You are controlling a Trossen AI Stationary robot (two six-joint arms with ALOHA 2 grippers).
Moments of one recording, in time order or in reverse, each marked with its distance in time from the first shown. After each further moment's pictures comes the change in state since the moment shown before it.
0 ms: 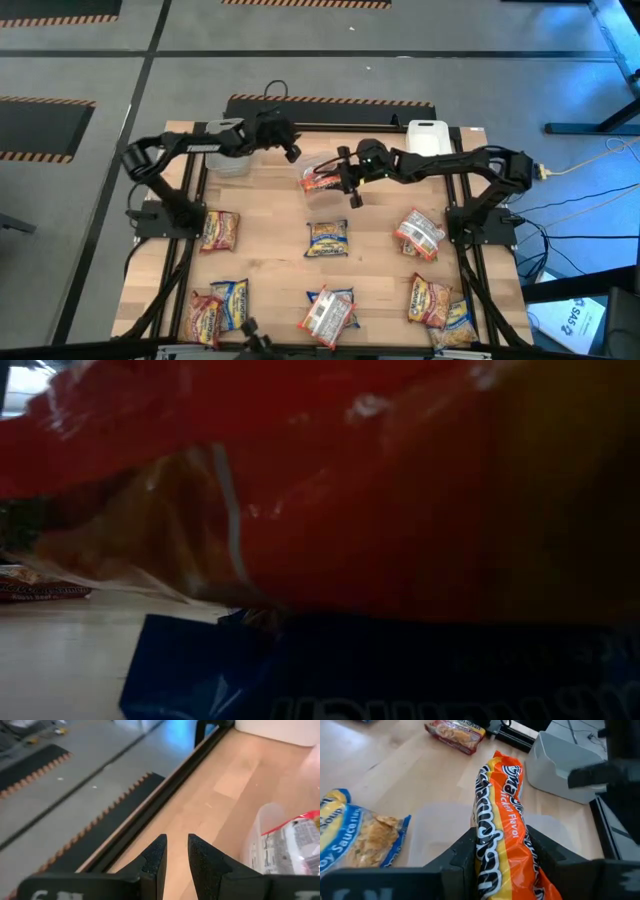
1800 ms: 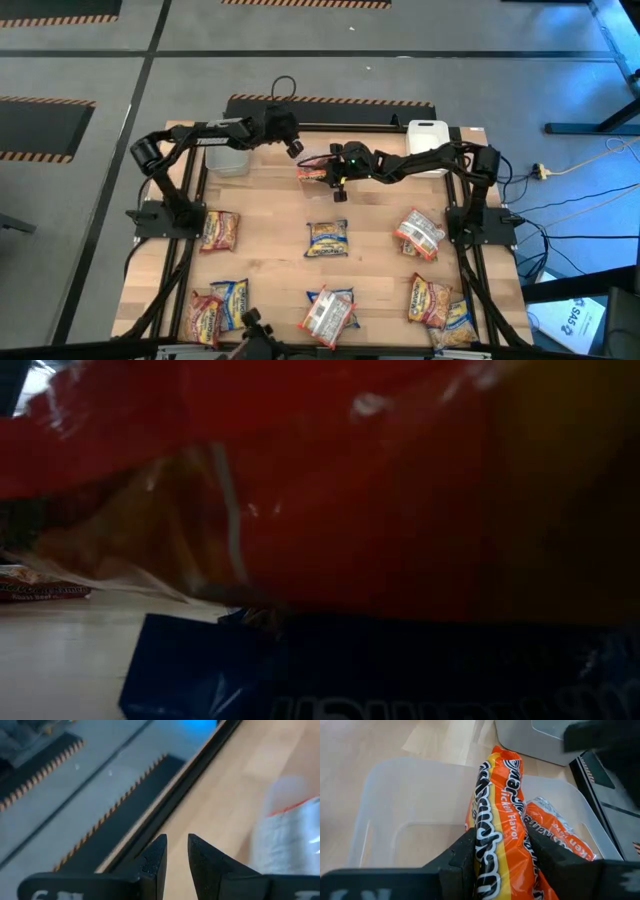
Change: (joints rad) left arm 0.031 0.097 0.111 -0.135 -0.069 0.083; right arm -0.033 0.248 0.068 0.151 0.156 0.030
